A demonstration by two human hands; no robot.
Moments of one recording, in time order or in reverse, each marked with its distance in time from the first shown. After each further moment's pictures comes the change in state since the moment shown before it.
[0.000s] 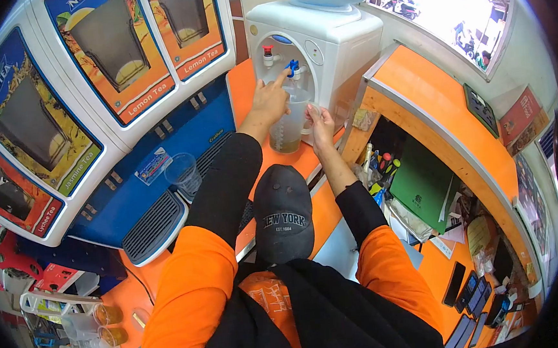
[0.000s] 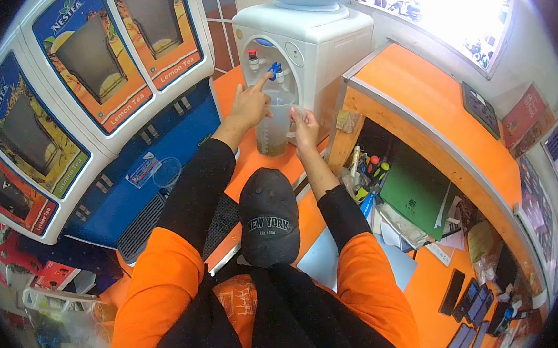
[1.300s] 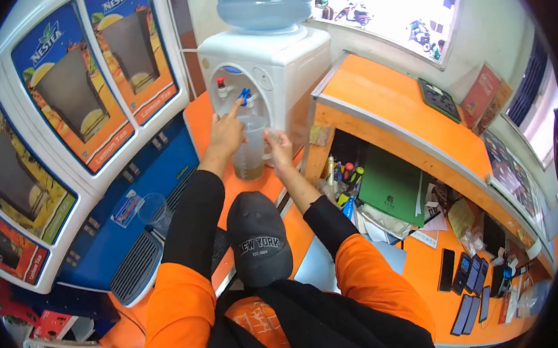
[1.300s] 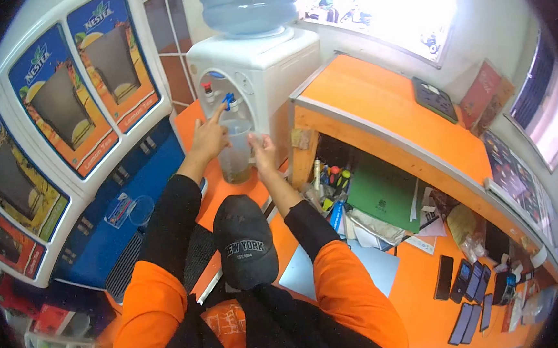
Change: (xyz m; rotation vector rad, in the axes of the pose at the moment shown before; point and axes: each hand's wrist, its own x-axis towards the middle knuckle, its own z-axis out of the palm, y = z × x) left_hand 0.001 0.006 -0.006 -0.037 -0.054 -0.055; right_hand 0.003 0.009 -0.001 0.027 0.020 -0.035
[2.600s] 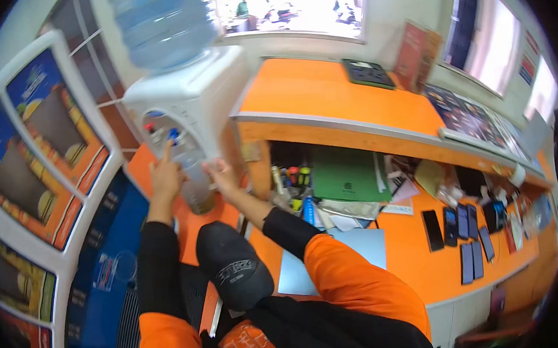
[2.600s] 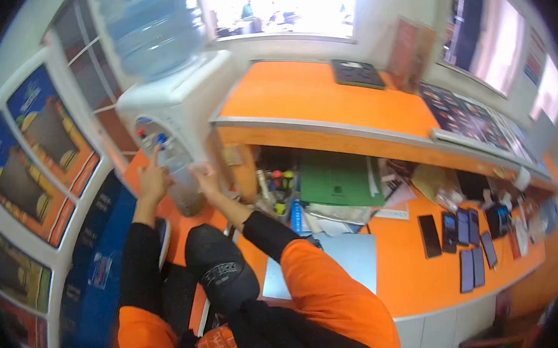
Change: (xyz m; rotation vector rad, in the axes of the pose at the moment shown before) left_hand 0.003 -0.008 0.011 0.005 0.087 0.068; right_hand 0.012 0.031 -0.006 -0.023 0.079 -0.024
